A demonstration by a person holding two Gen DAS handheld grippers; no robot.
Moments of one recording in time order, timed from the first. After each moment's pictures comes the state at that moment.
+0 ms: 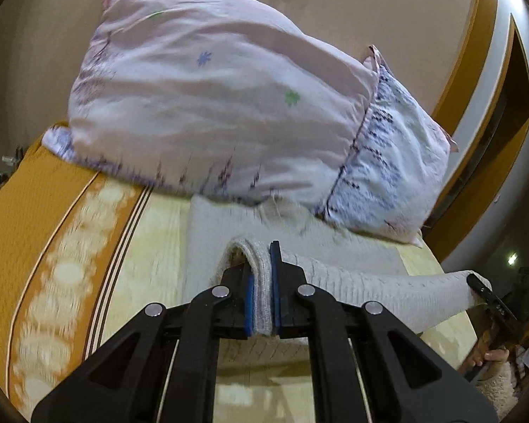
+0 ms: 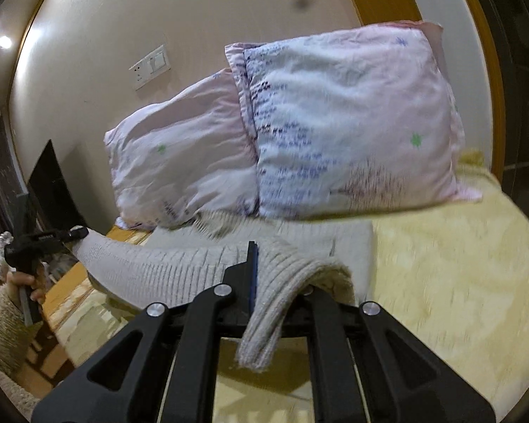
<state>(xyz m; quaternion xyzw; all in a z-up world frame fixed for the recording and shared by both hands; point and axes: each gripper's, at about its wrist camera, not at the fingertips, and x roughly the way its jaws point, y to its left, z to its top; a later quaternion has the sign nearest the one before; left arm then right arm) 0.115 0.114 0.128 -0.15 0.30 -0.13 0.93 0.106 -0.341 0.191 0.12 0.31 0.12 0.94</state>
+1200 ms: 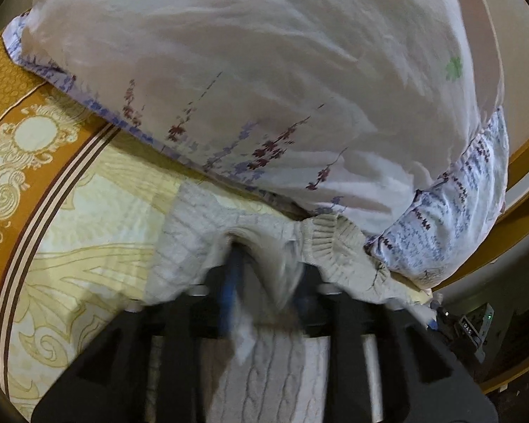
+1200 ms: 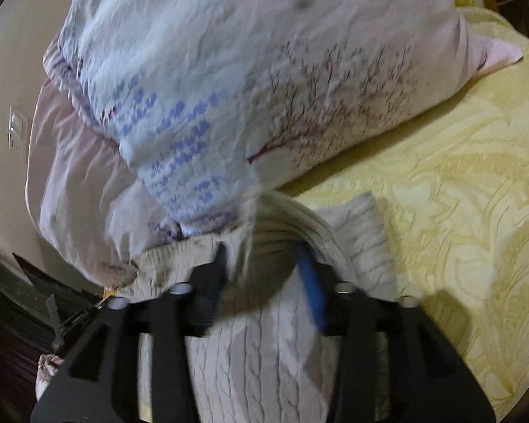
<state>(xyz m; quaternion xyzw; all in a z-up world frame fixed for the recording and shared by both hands) 0.271 0.118 0.031 -0.29 0.40 -0.11 0.86 0.270 -0.395 0.060 0.35 0.44 0.05 0.83</state>
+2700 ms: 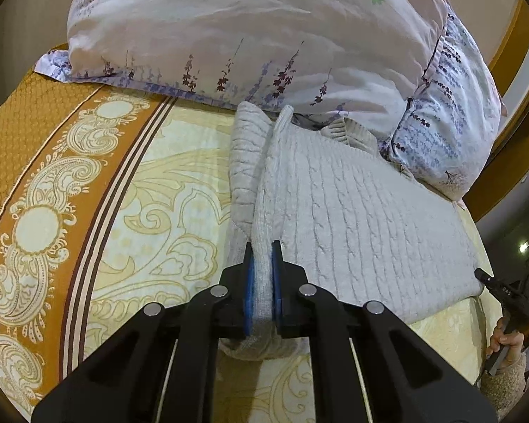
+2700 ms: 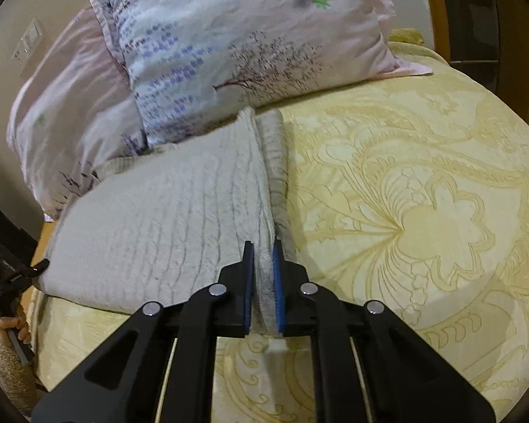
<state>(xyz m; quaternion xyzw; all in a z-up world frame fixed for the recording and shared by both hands) 0.165 0.132 0.022 -0.14 0.43 -0.11 0.89 0.135 -0.382 0.069 0.19 0.47 -0.02 0.86</state>
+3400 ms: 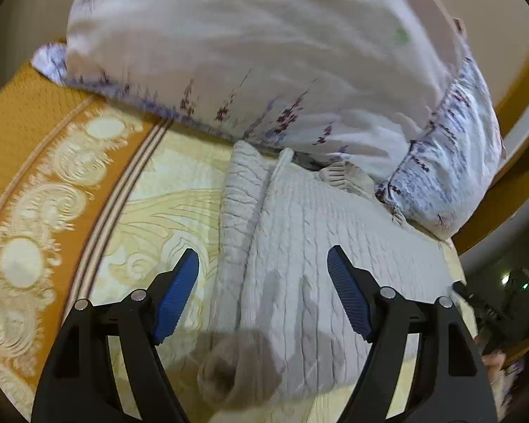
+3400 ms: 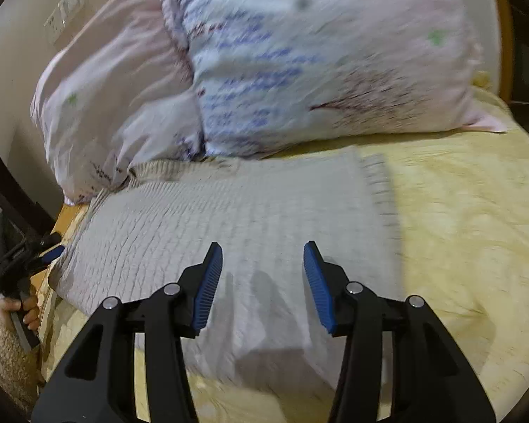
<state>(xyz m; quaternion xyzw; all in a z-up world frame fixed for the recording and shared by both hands) 0.204 0.143 0.033 -0.22 0.42 -0.10 0.88 0.204 -0.308 0.078 0.14 0.47 0.07 0.87</state>
